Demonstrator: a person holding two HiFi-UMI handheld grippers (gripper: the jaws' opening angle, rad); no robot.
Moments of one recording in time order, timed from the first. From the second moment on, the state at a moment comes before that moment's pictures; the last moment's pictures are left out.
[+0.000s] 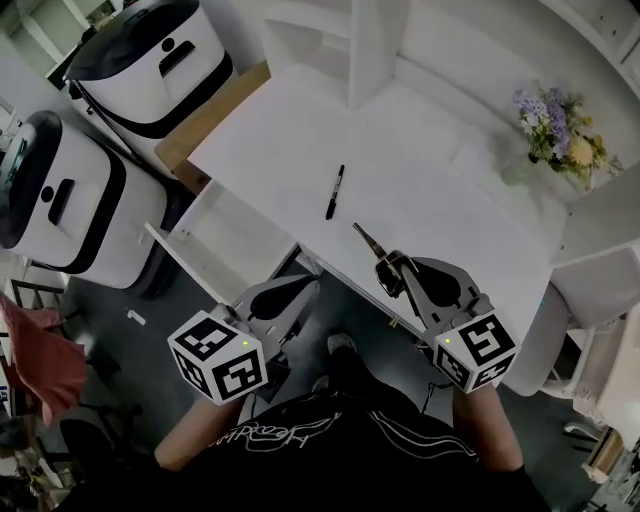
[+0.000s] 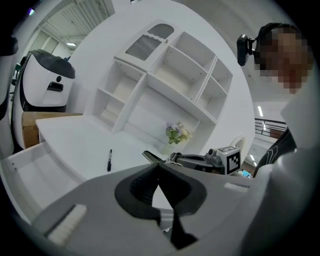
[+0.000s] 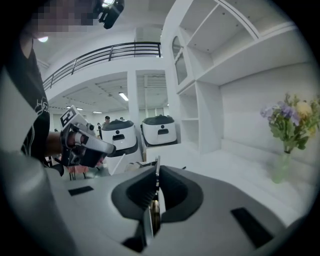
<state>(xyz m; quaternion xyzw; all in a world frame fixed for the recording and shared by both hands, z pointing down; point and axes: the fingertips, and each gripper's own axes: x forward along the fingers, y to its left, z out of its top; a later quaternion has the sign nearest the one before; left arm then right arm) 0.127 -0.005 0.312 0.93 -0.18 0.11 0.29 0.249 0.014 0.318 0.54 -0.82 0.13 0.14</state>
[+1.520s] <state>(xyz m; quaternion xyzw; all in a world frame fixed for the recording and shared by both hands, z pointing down) -0.151 -0.145 0.353 0.84 -0.41 0.05 0.35 -0.047 -0.181 0.411 0.32 -0.91 0.15 0.22</state>
